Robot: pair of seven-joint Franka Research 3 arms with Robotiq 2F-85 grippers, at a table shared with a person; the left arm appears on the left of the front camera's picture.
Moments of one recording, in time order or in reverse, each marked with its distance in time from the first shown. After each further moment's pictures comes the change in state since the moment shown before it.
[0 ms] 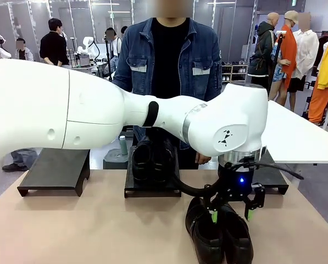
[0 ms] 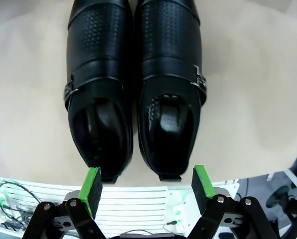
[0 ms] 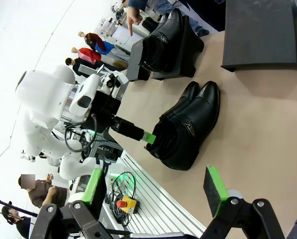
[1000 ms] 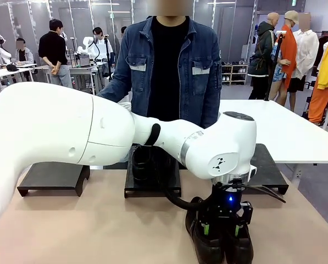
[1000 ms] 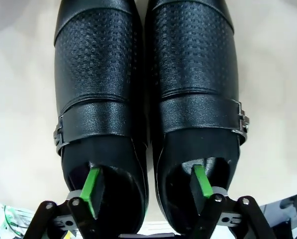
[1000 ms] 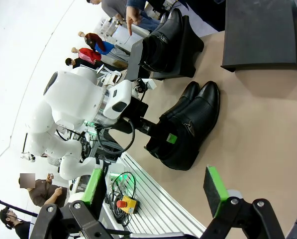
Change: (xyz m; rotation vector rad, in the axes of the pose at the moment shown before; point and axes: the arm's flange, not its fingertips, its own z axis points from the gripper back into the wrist) left arm 0.020 0.009 -0.067 0.044 0.008 -0.049; right arm 0.000 0.000 0.000 0.000 0.000 0.000
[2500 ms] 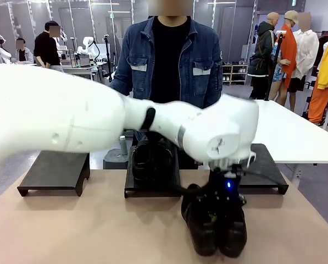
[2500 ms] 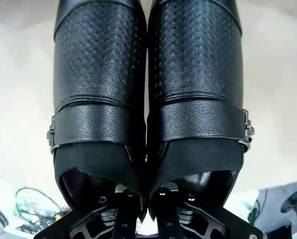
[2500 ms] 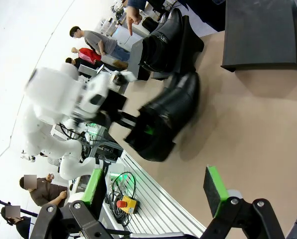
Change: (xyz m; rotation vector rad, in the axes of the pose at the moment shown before) left arm -0.010 0.020 0.072 0.037 -0.024 0.024; right arm 0.000 0.000 0.000 0.000 0.000 0.000
